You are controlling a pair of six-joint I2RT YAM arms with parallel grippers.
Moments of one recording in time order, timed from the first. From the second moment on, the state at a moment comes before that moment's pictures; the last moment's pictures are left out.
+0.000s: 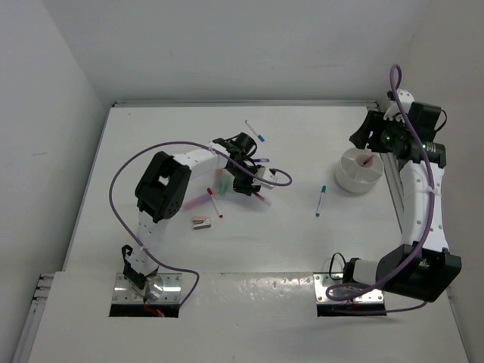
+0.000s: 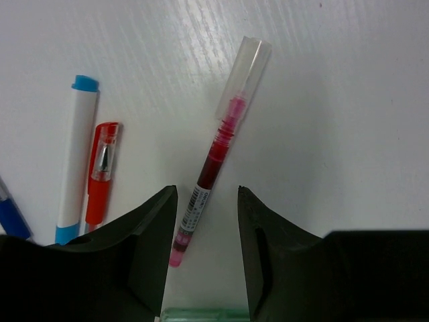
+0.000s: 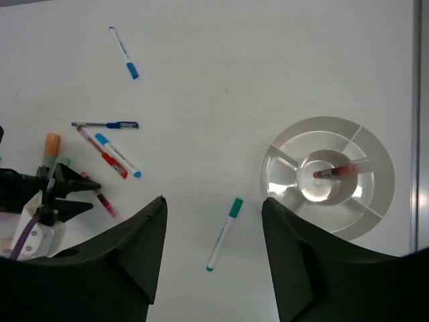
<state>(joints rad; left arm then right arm) -0.62 2.14 1.59 -0.67 0.55 1.20 -0.29 1.28 1.28 -0.63 -0.44 0.00</state>
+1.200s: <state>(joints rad) -0.56 1.66 1.15 -0.01 0.77 0.08 -0.11 1.27 1.19 -0.66 -0.77 0.25</state>
